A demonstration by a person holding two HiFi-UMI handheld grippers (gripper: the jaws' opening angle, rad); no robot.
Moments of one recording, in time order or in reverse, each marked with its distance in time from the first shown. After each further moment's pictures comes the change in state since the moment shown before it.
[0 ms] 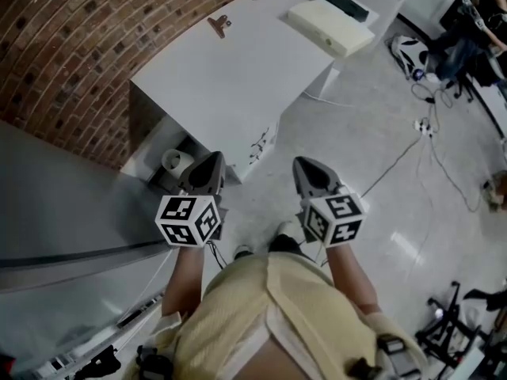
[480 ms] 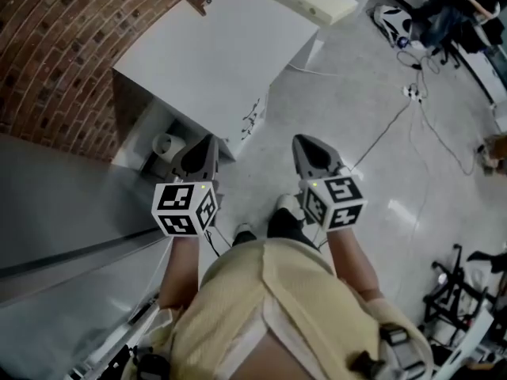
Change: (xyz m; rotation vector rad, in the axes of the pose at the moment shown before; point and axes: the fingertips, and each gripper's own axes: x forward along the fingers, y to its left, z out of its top) left arm -0.025 -0.002 -0.010 0.097 0.054 -0.027; right arm -0.028 0.018 -0.009 -0.029 -0.006 -0.120
